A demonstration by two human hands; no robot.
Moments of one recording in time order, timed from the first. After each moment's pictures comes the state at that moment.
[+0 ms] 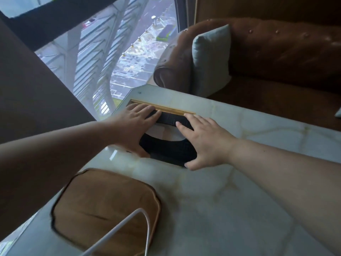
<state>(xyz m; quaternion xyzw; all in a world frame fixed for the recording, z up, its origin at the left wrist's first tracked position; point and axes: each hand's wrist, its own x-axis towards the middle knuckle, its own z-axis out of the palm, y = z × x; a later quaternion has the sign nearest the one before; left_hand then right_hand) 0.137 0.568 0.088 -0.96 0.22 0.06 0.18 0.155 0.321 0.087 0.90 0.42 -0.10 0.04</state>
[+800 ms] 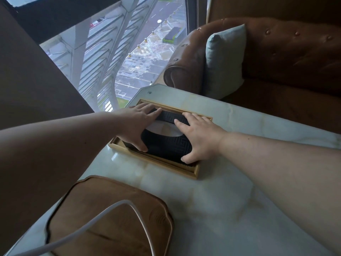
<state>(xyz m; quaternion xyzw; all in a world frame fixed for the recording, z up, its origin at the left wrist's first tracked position) 0.183 0.625 0.045 -0.97 0.18 0.13 0.11 0.204 0.386 0.042 0.90 0.41 -0.16 0.01</state>
